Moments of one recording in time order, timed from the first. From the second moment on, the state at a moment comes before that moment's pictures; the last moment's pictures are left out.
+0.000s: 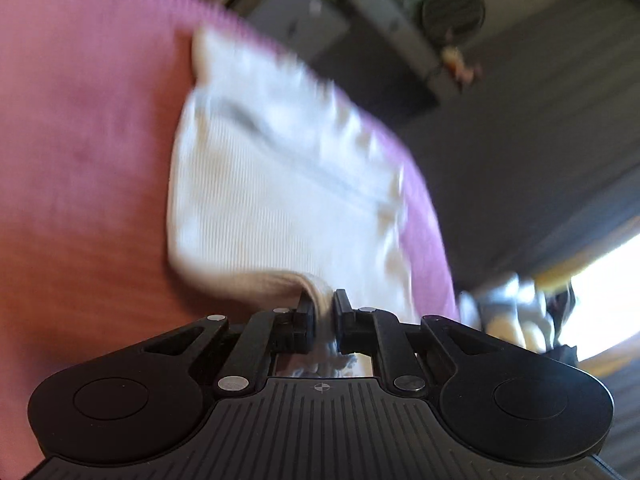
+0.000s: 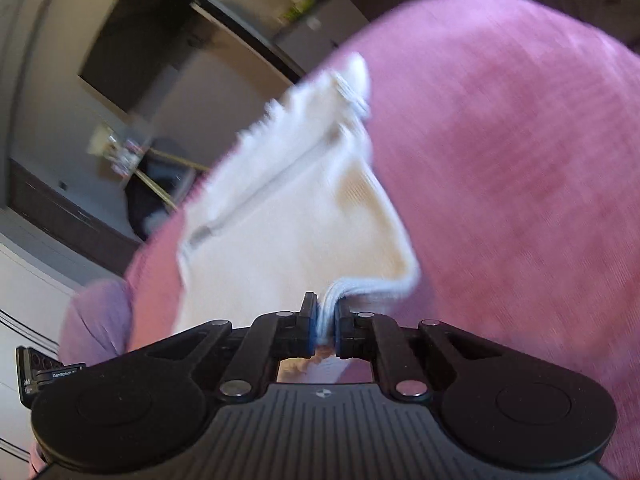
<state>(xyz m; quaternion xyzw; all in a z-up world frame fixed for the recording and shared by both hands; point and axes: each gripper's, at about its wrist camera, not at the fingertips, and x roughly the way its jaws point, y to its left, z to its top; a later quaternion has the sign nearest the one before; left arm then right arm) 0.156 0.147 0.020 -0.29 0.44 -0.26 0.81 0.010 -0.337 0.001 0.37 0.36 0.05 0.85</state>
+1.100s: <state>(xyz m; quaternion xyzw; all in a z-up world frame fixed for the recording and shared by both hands) 0.261 0.101 -0.035 -0.11 0.38 -0.11 0.91 0.182 -0.340 -0.042 0.17 0.36 -0.01 0.92</state>
